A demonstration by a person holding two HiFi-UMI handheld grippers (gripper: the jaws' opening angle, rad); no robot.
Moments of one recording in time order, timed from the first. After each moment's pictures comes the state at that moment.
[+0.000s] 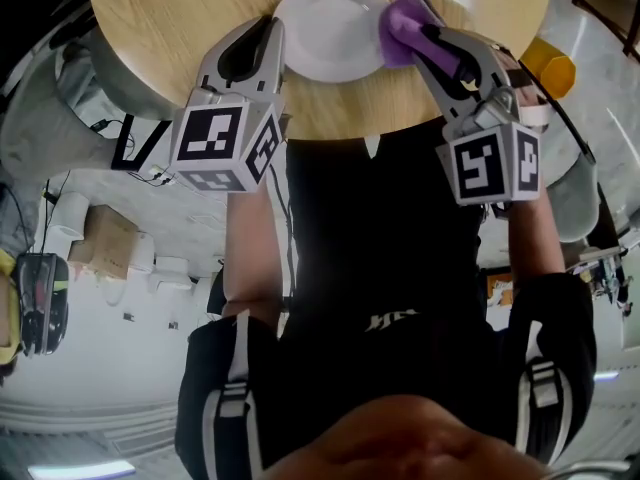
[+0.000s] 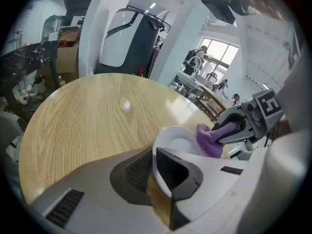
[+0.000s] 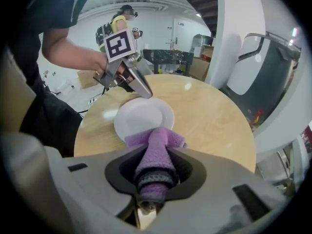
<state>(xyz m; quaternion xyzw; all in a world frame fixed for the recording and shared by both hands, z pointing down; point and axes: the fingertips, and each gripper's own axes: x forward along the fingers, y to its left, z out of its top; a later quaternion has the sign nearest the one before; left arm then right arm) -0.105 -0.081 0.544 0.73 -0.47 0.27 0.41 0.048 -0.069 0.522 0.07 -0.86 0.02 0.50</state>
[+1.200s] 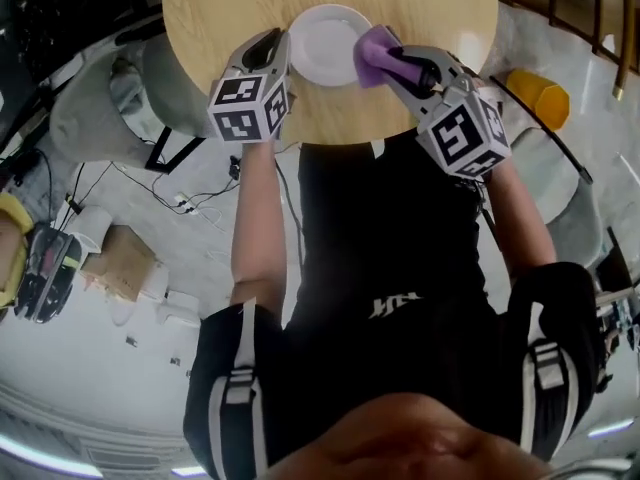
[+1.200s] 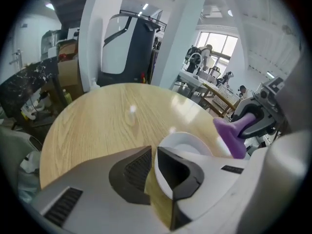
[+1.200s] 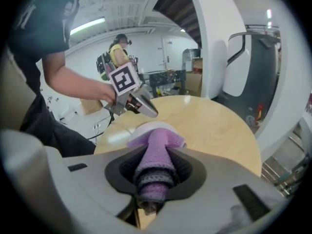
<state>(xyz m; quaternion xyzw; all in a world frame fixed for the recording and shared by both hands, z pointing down) -0.117 -0.098 0.536 0.72 -0.51 0.30 0.36 0.036 -0.061 0.483 0.09 -0.92 0.10 0.38</state>
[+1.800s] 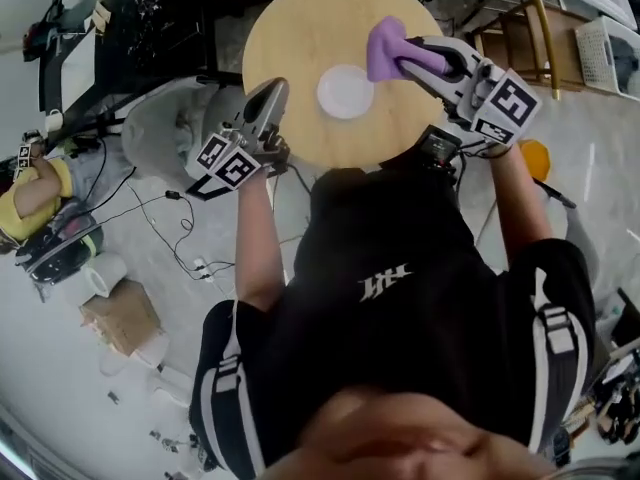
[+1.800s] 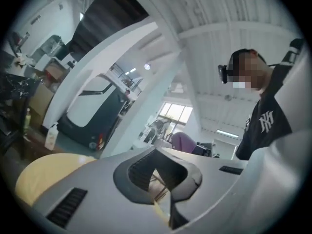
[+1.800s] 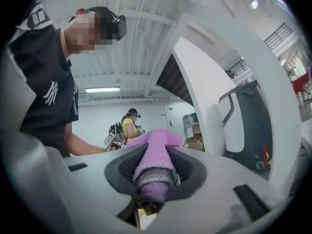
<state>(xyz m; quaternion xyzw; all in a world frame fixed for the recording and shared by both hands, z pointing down) -0.107 -0.057 0.251 0.87 -0.41 -0.11 0.24 0.075 -0.097 0.213 0.10 -0.99 0.08 -0.01</state>
